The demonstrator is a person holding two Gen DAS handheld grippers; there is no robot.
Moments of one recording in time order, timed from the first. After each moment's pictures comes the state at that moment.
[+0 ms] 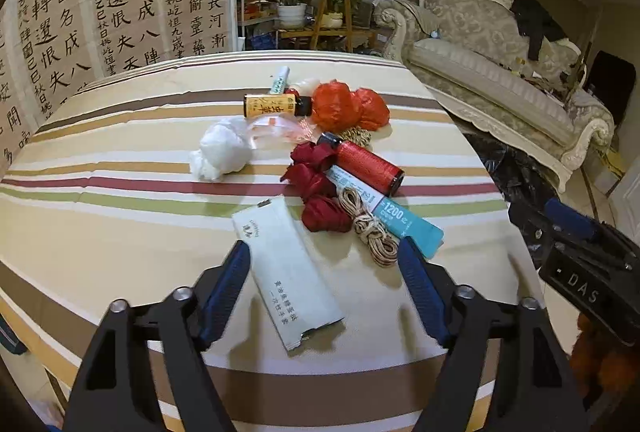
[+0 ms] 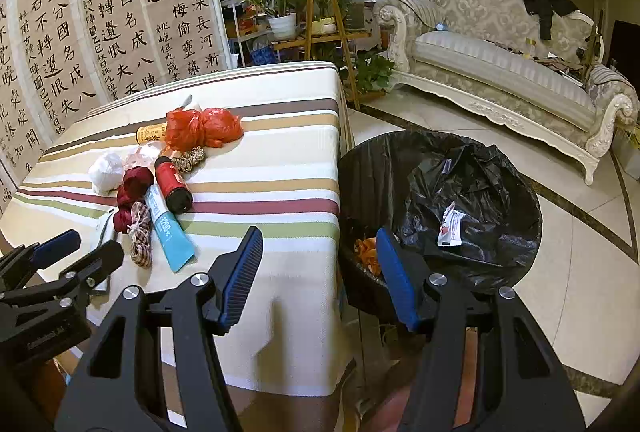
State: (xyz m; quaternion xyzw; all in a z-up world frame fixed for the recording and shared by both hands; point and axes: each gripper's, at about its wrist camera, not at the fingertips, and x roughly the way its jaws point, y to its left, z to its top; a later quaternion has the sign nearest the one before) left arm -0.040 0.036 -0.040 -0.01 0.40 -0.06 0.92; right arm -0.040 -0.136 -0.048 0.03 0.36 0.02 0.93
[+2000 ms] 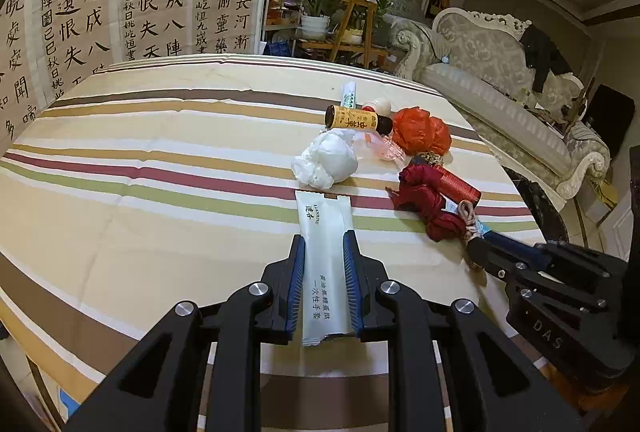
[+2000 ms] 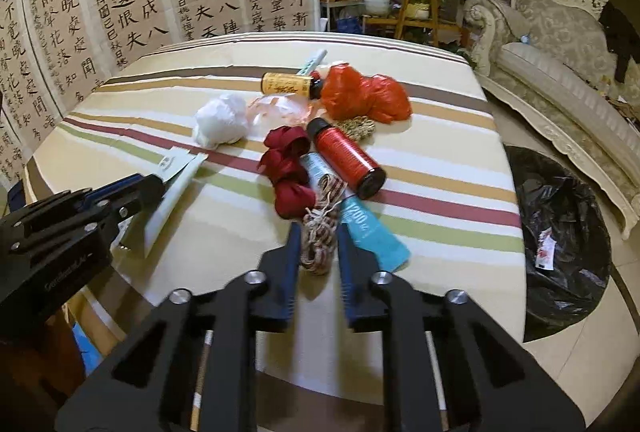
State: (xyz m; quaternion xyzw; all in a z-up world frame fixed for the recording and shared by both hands) left arm -0.043 0.122 -0.037 -0.07 0.37 -0.06 0.93; right arm -0.031 -0.014 -0.054 -0.05 0.40 0.14 0.91
